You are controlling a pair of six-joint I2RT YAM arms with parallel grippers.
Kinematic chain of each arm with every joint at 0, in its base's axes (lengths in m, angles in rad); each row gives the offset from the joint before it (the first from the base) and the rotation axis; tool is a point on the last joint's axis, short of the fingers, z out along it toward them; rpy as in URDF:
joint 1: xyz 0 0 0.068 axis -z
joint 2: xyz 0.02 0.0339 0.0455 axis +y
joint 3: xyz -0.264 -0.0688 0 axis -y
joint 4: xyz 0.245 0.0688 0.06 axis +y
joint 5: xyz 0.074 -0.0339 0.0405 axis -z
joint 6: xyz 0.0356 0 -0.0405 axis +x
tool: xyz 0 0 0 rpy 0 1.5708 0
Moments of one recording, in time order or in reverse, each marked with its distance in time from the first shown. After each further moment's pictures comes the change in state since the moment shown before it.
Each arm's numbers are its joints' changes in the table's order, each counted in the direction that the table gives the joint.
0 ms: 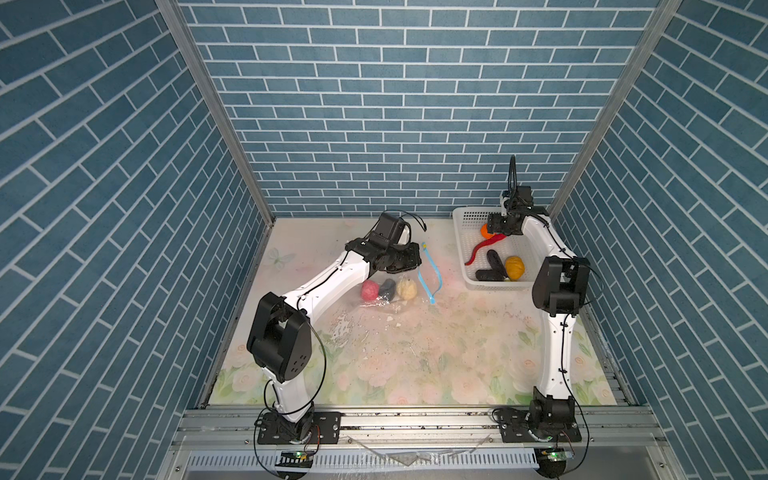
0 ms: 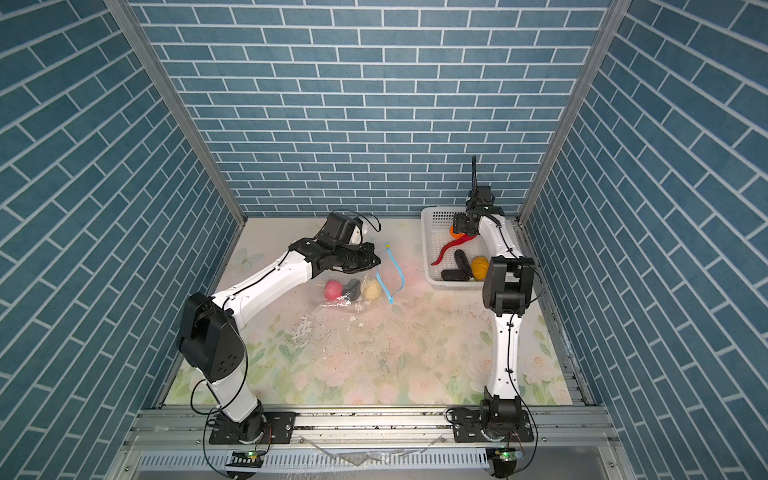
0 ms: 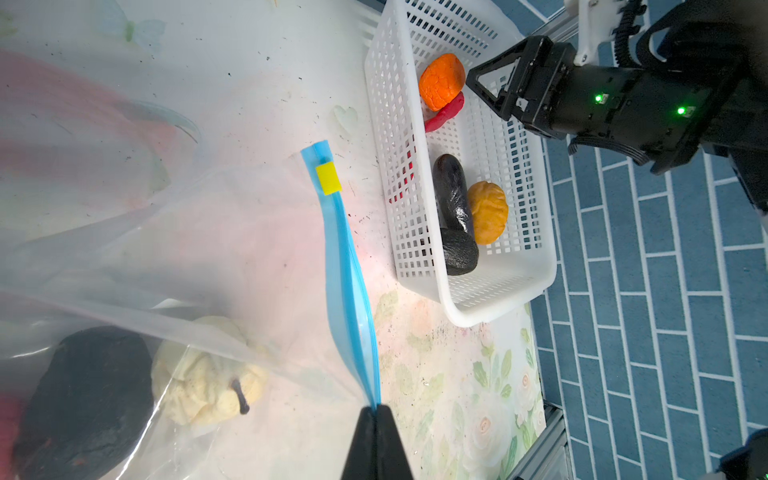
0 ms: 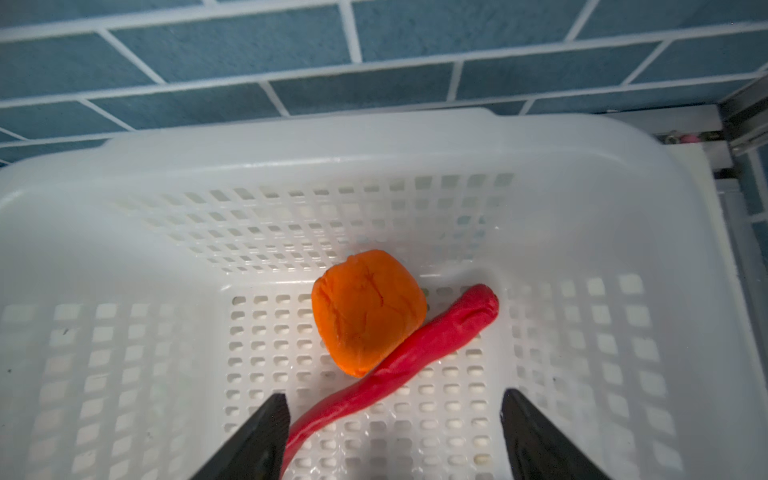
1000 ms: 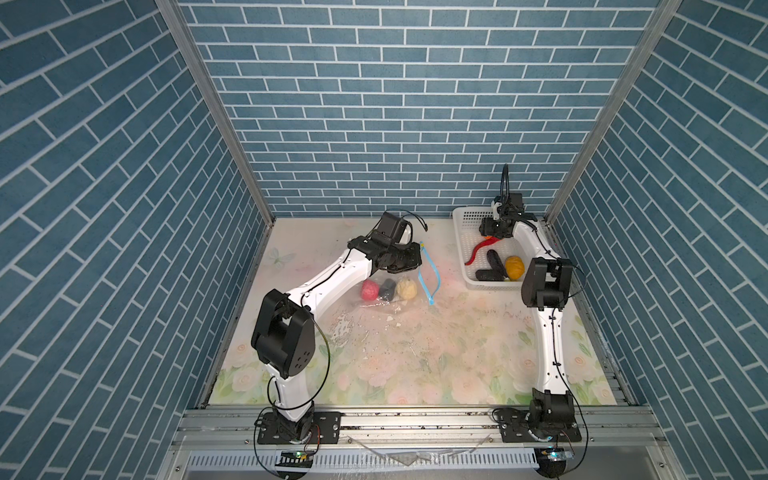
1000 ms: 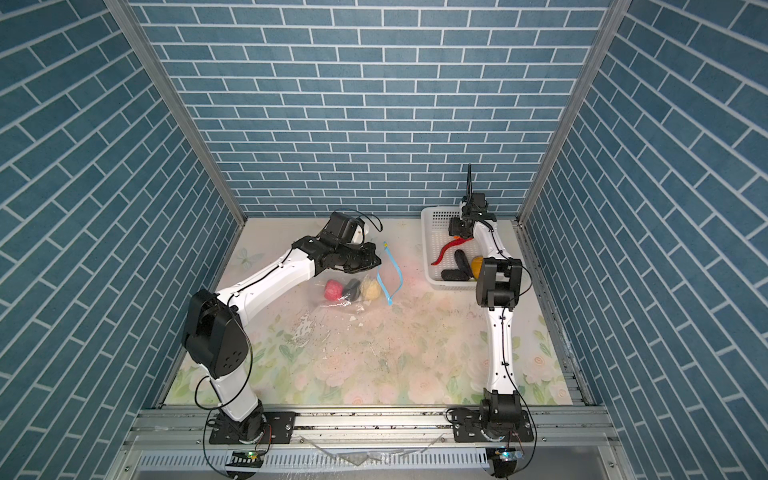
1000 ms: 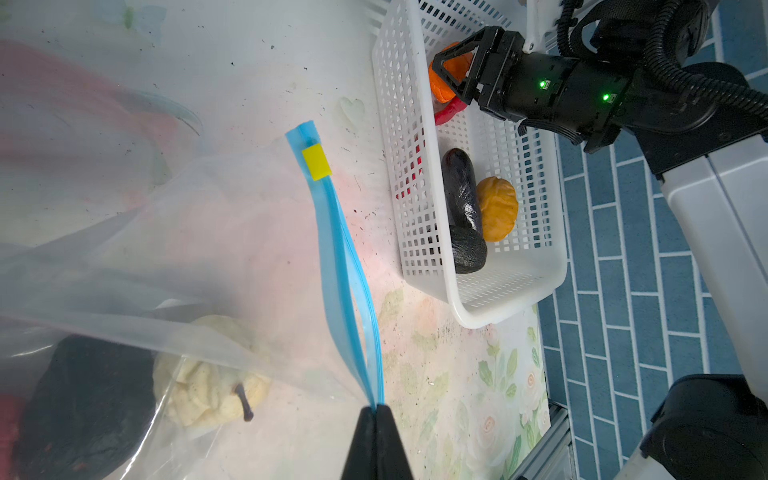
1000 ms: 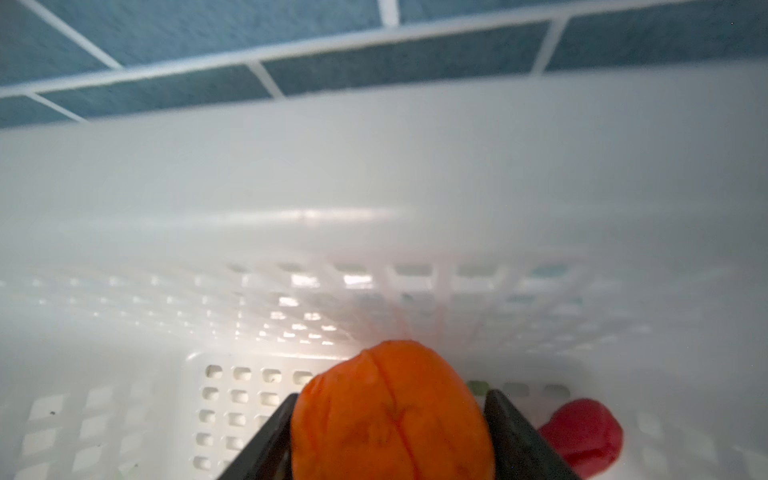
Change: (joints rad) left arm 0.000 0.029 0.033 0.028 0.000 0.005; right arm 0.006 0.199 0.169 -0.055 -0.109 0.019
